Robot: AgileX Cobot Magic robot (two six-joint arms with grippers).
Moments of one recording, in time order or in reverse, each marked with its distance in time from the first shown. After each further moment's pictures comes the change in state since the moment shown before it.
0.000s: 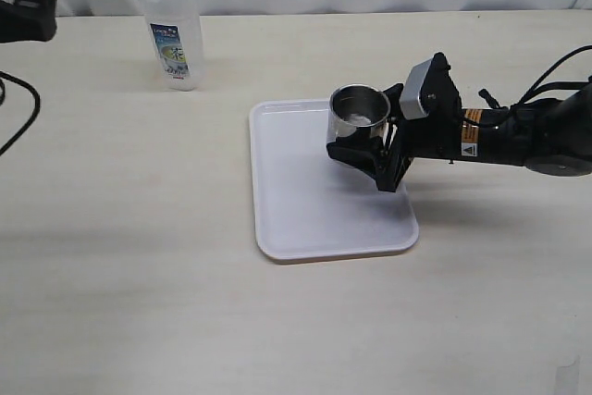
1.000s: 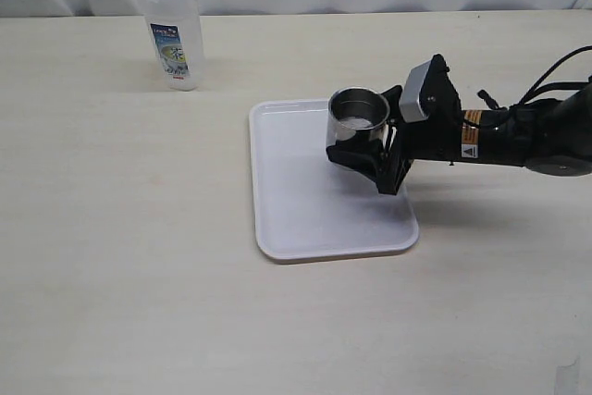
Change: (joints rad) left arm 0.000 -1.211 0.000 -0.017 0.967 0.000; right arm 0.000 0.002 0.000 -0.018 0.000 0.000
